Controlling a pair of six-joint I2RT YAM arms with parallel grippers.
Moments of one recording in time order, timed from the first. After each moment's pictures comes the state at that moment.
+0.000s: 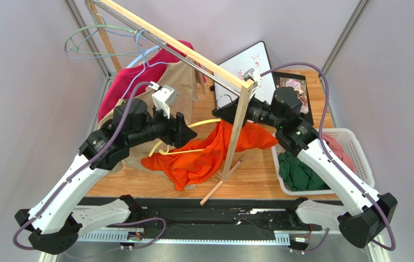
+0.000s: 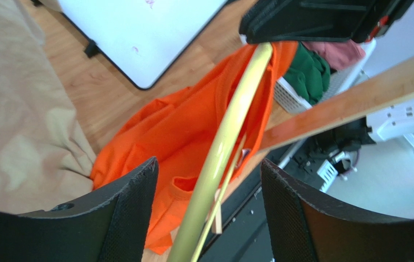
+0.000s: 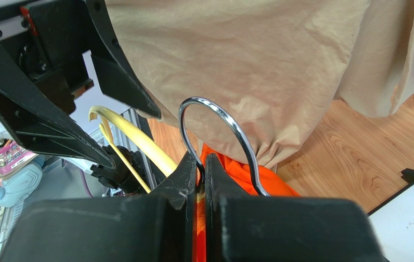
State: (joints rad) left arm -0.74 0.99 1.35 -0.74 0.15 -0.28; right arm 0.59 1.15 1.17 -0.06 -0.58 0.37
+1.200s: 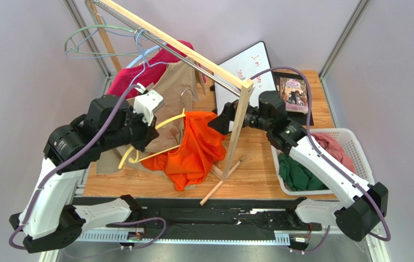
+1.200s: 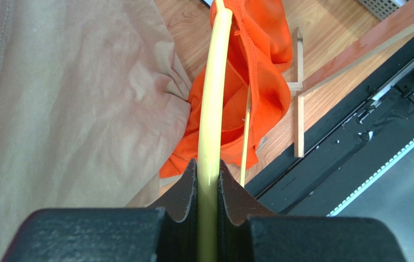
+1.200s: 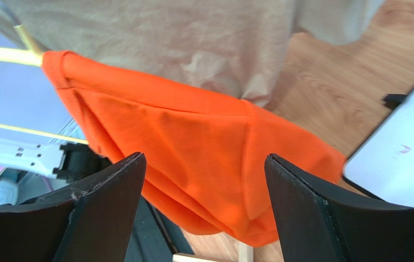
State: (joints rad) left arm -0.74 1.05 1.76 -1.33 -0.03 0.03; right arm 0.61 1.20 1.12 -0.17 -0.42 0.38
